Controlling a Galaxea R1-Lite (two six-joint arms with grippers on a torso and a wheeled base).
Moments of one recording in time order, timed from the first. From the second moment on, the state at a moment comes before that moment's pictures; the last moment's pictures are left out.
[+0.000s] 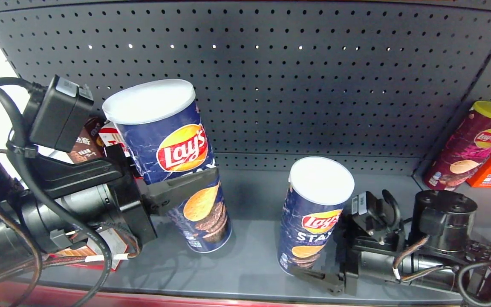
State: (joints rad) left arm -0.53 1.35 -0.62 -0.78 -0.42 0.02; right arm 0.59 1.73 -0.42 -1.13 0.56 -0.22
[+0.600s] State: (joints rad) left arm -0.53 1.35 -0.61 -0.78 -0.41 0.02; right arm 0.58 1.30 -0.26 -1.07 0.44 -0.22
